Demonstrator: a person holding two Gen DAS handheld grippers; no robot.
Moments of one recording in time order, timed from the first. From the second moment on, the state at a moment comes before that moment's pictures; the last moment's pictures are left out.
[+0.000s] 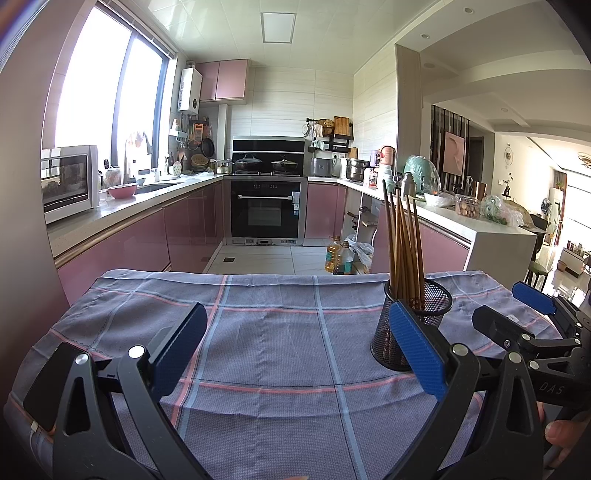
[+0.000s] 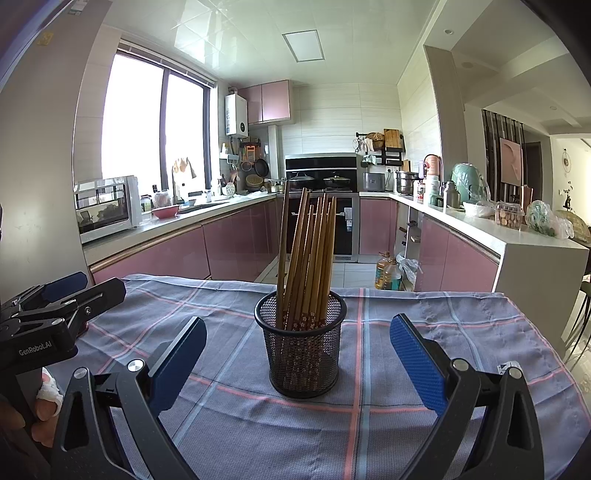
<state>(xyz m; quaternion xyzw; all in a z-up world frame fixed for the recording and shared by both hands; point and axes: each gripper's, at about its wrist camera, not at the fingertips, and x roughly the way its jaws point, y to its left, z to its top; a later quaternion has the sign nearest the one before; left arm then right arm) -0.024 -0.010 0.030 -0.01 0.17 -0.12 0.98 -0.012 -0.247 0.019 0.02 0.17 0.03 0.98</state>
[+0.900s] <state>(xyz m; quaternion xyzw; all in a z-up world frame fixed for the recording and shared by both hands) -0.024 -0.010 0.030 -0.01 0.17 -0.12 0.98 -0.010 -0.245 0.018 0.02 0.17 0.03 0.98</state>
